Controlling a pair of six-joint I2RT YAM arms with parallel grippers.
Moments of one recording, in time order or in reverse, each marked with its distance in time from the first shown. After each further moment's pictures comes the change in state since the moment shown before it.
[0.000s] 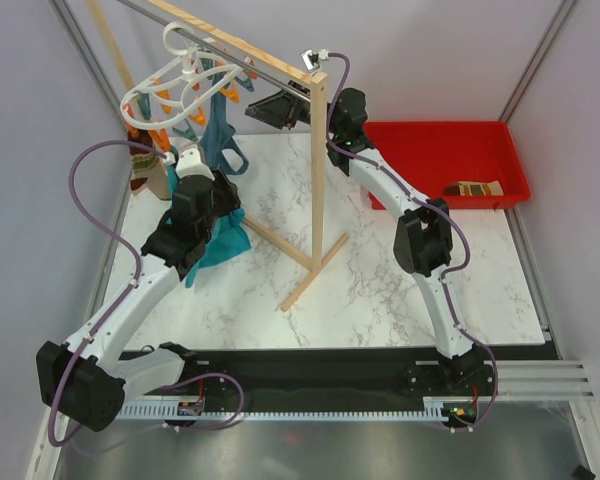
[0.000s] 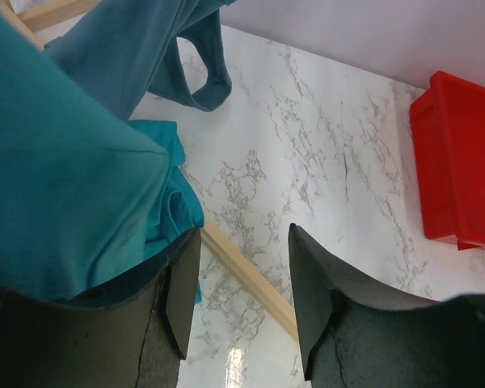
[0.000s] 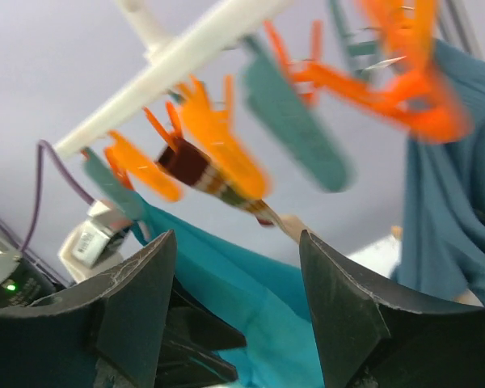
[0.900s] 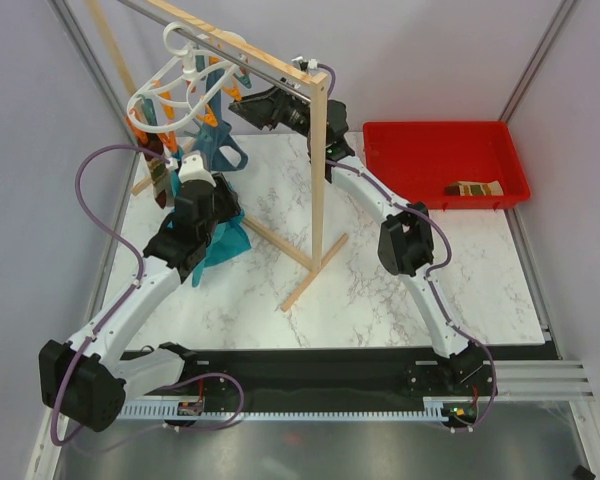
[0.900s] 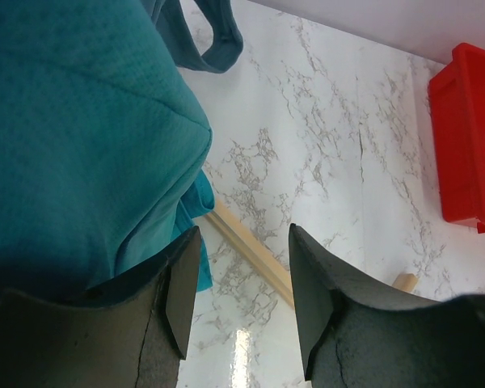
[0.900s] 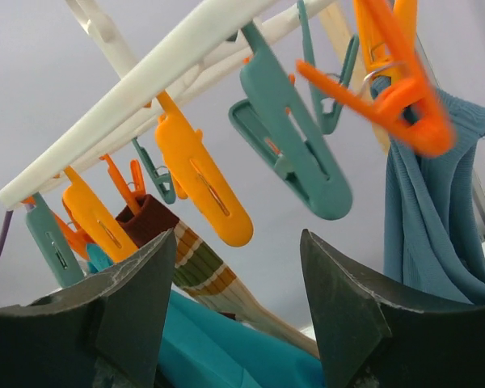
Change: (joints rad) left arm 0.019 -0.012 -0.054 -0.003 0.026 0.004; right arm 0.077 0.131 0.143 0.111 0.195 -0.021
